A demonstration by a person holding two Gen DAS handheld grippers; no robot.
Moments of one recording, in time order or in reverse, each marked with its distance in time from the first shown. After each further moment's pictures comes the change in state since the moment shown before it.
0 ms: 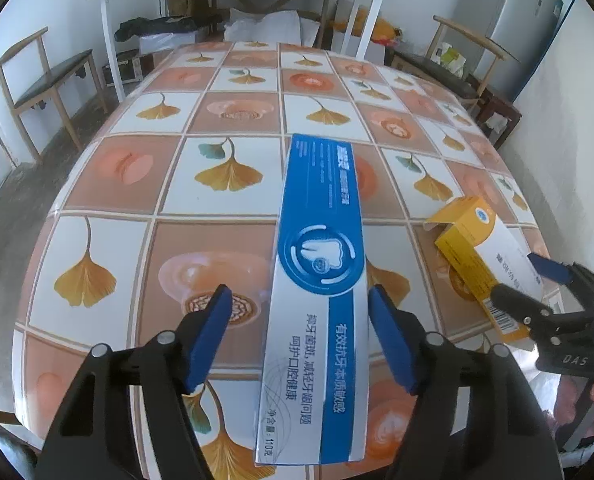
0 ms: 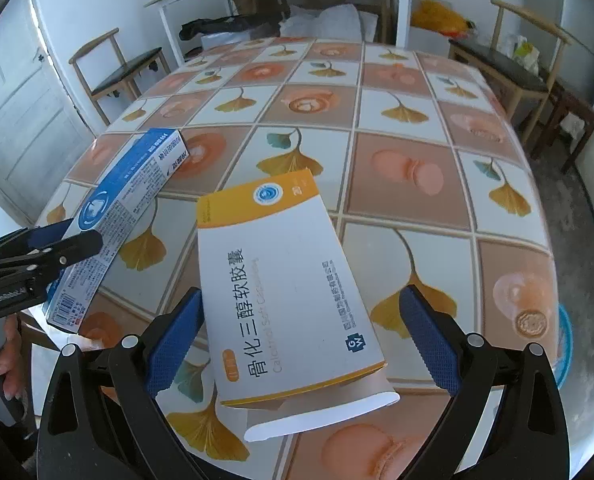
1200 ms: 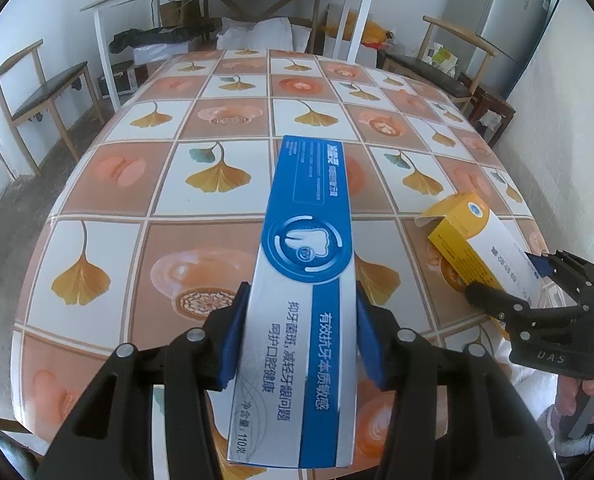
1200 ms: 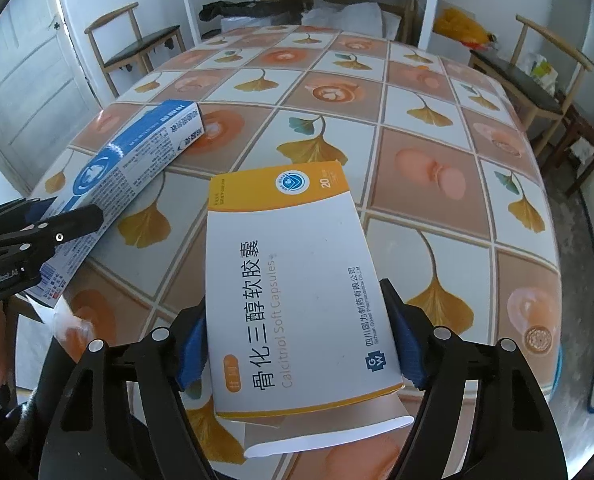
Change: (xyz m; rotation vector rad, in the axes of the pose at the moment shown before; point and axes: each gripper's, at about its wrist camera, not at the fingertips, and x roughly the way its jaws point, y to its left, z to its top) left arm -0.005 -0.010 -0.008 0.030 -0.038 0.002; right arm 0.012 0.011 -0.003 -0.095 0.033 -0.001
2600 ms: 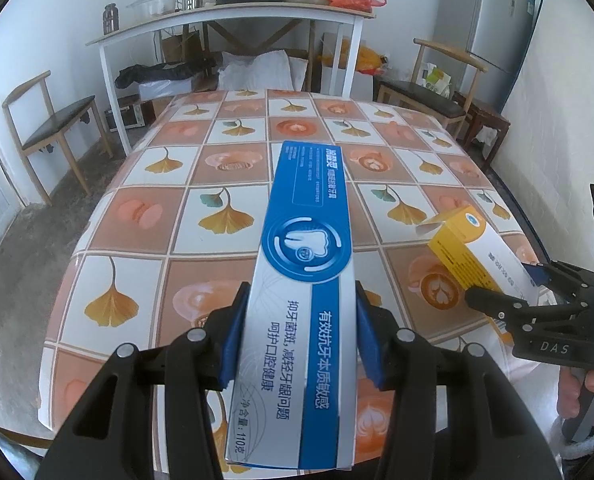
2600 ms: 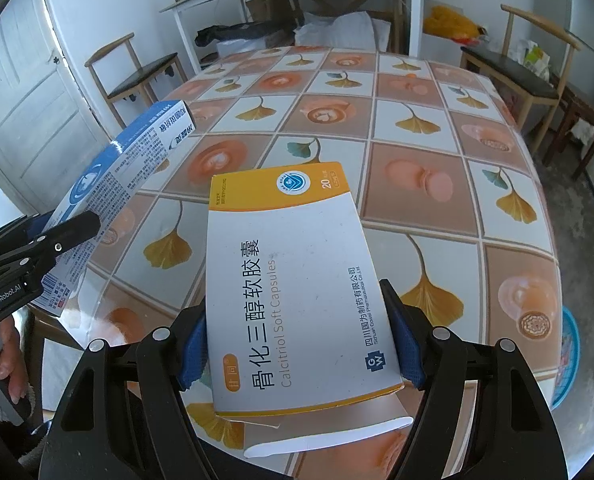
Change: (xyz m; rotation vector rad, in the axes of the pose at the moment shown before) left arm -0.038 -0.010 0.002 0.040 -0.116 0.032; right arm -0.020 -0.009 0.003 0.083 -0.055 0.056
